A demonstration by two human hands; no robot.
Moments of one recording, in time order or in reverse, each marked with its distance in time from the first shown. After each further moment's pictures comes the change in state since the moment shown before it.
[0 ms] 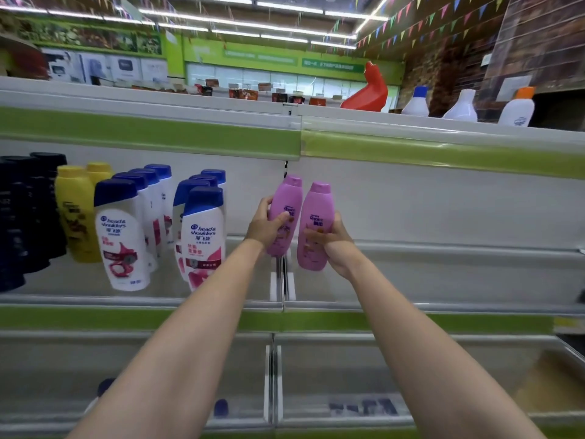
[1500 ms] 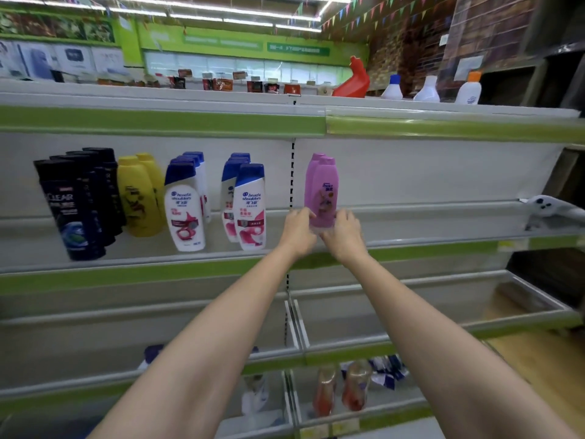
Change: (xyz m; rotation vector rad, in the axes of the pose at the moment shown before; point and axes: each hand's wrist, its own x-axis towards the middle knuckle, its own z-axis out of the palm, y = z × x) left_hand -0.141 0.026 -0.023 0.610 -0.220 0.169; right_hand -0.131 -0.017 0.076 -1.113 0.403 0.037
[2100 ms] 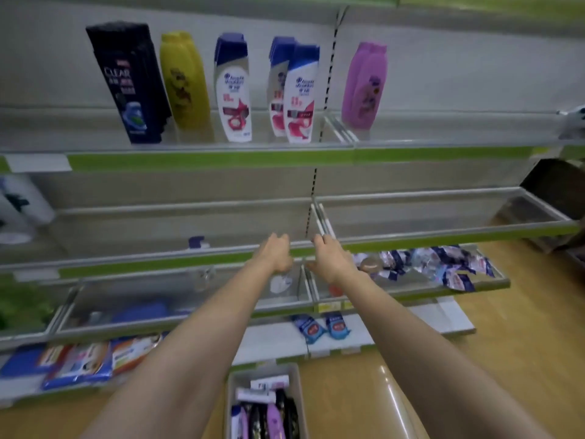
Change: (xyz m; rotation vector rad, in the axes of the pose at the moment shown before) left_hand -0.189 -0.159 -0.001 0.415 -0.470 -0.282; right_hand -0.207 -0.011 0.114 -0.306 -0.574 -0.002
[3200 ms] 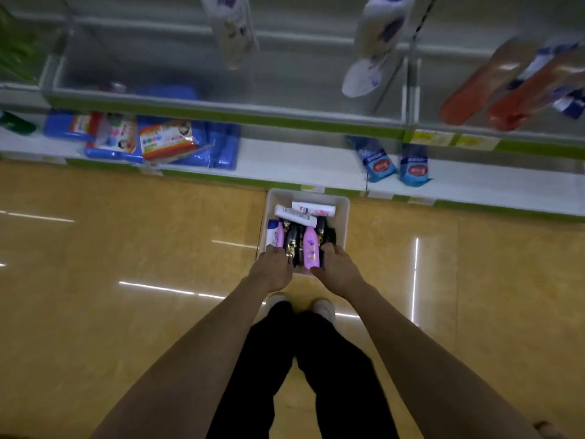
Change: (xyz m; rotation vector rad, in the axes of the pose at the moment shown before) left_hand -0.094 -0.180 0.404 -0.193 -0.560 -0.510; right_hand -0.055 0.079 0.431 0.176 -0.738 0.045
